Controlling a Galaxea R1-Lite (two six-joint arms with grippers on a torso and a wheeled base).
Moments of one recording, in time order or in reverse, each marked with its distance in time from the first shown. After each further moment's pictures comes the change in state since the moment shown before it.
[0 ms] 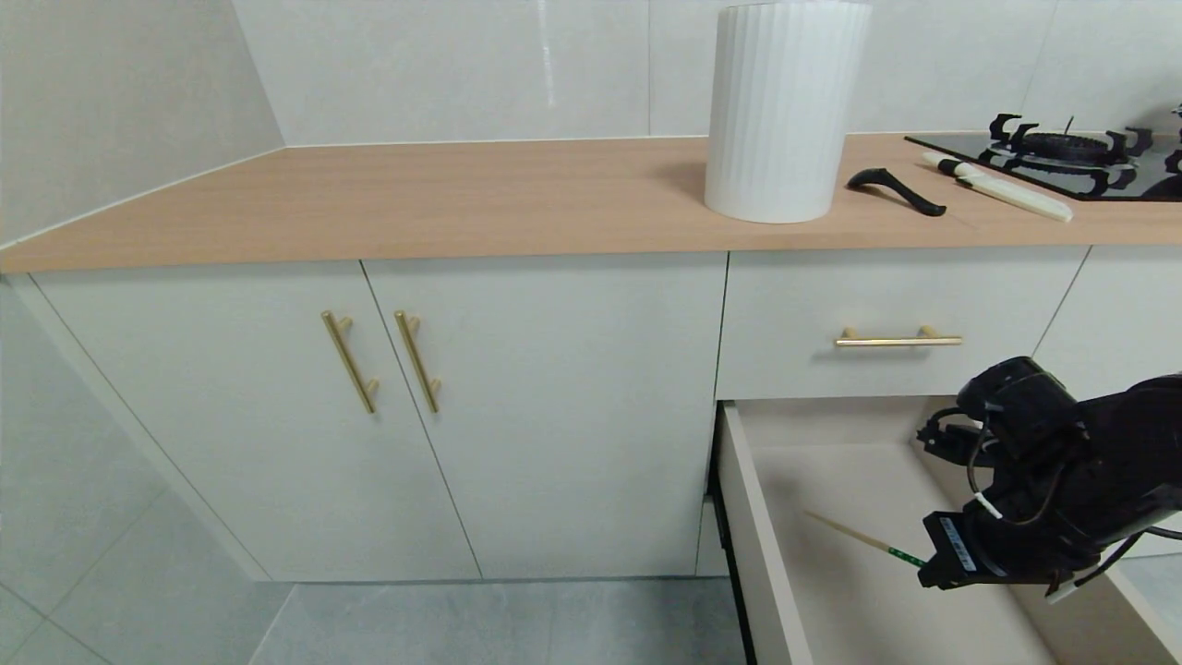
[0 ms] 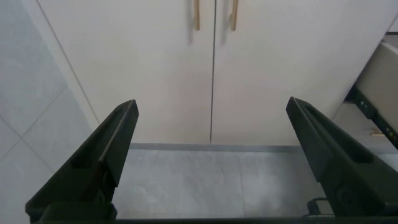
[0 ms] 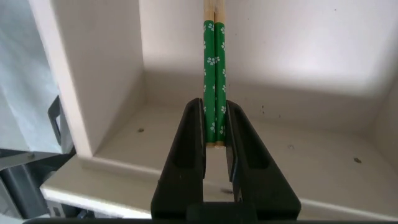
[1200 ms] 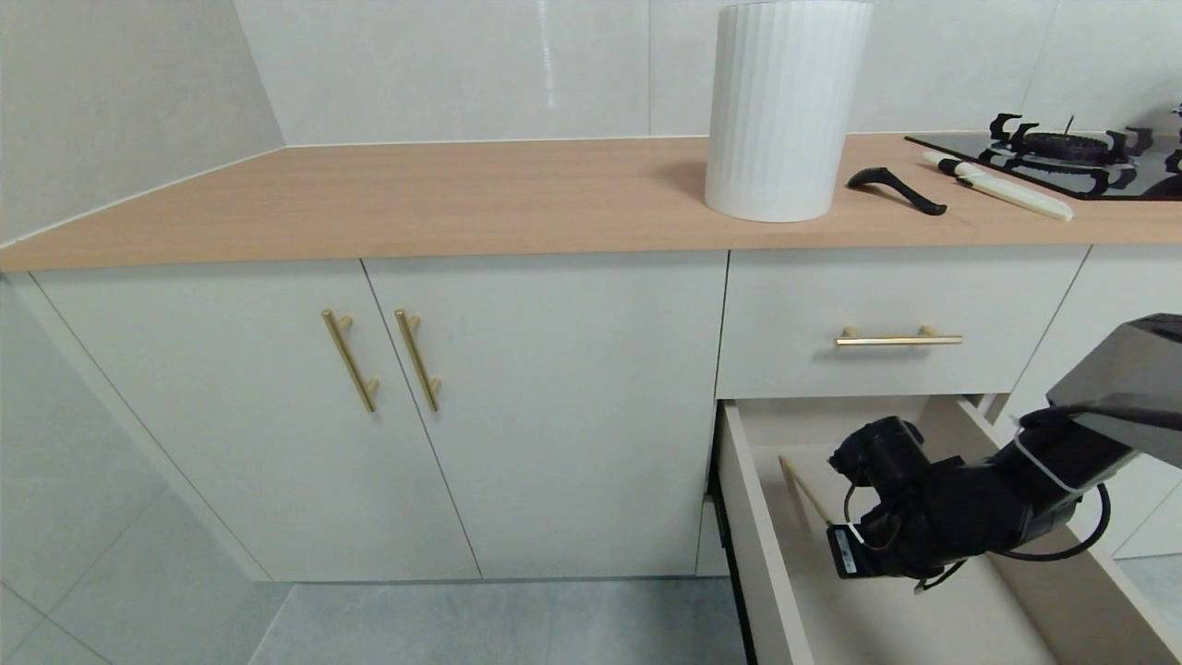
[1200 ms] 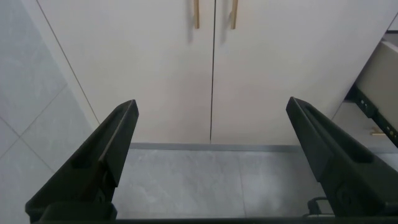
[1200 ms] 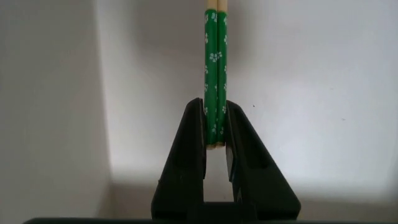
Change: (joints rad) left arm 0.000 0.000 0.000 0.000 0.000 0.000; right arm 0.090 0.400 0.044 -0.564 -0.222 0.057
